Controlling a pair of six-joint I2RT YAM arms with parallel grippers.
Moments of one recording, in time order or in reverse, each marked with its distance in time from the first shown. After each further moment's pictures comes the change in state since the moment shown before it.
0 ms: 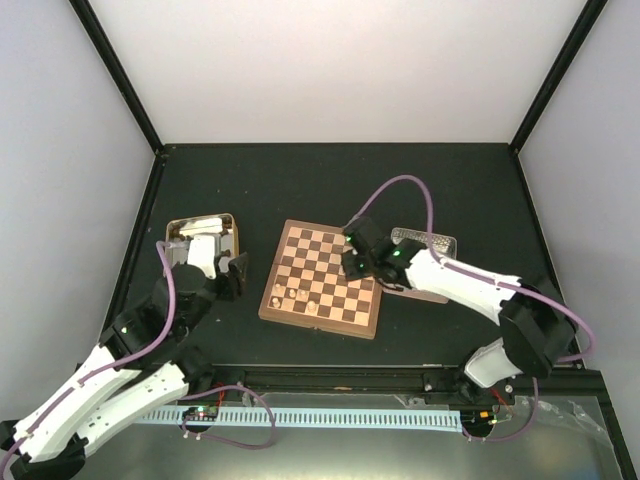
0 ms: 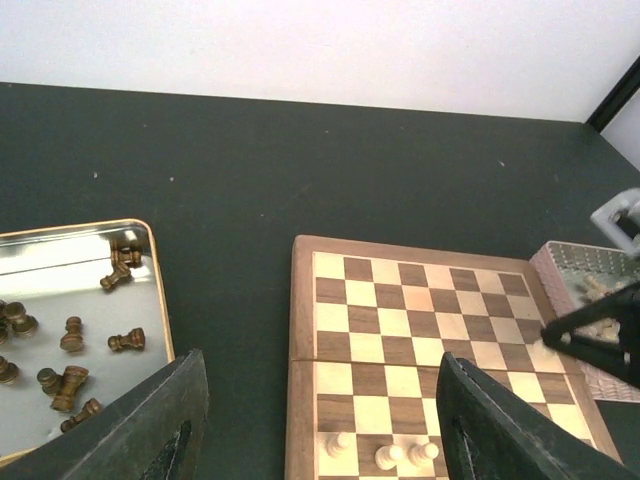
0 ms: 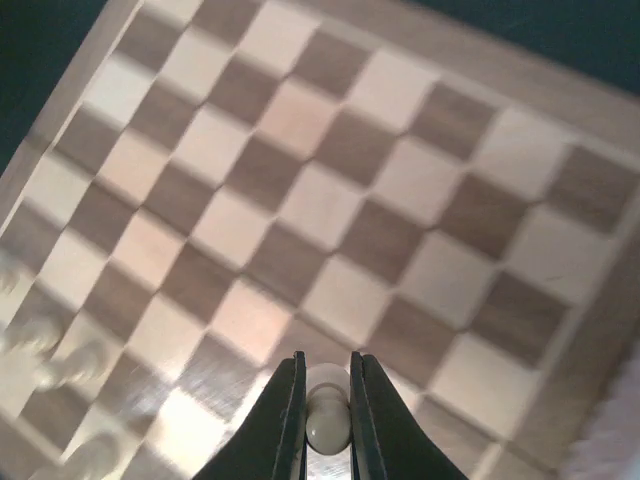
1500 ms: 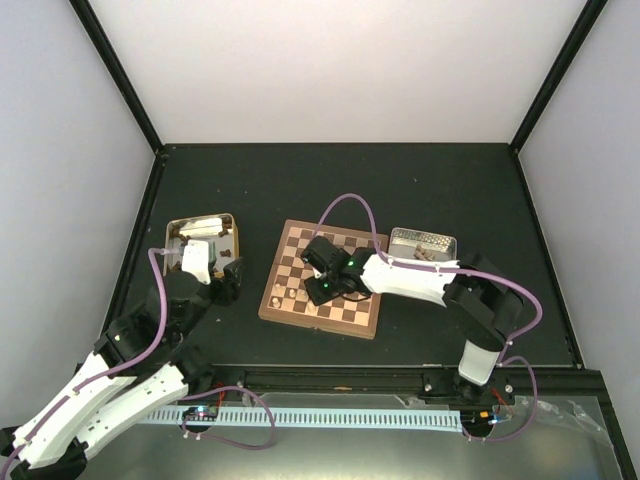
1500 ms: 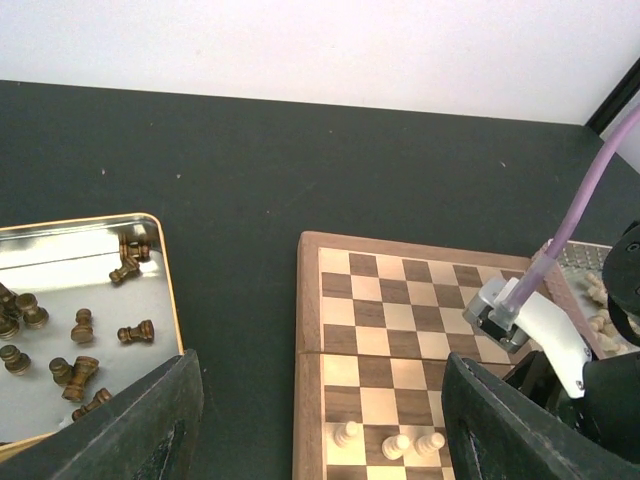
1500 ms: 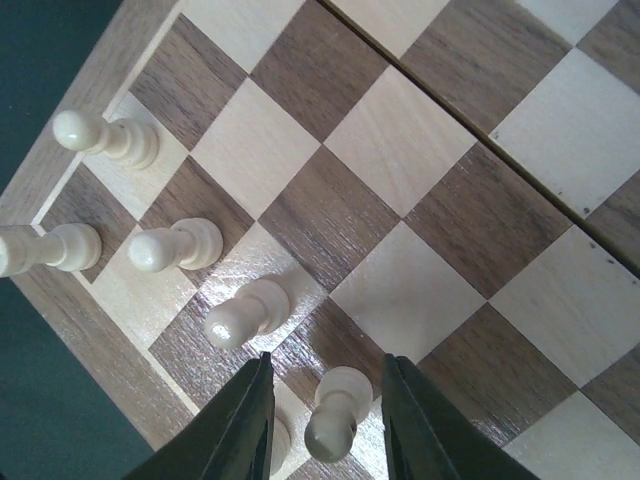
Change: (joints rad) left arm 0.000 -0.070 -0.018 -0.045 -0.006 0.002; right arm 0.212 0.286 0.148 0.003 -0.194 -0.004
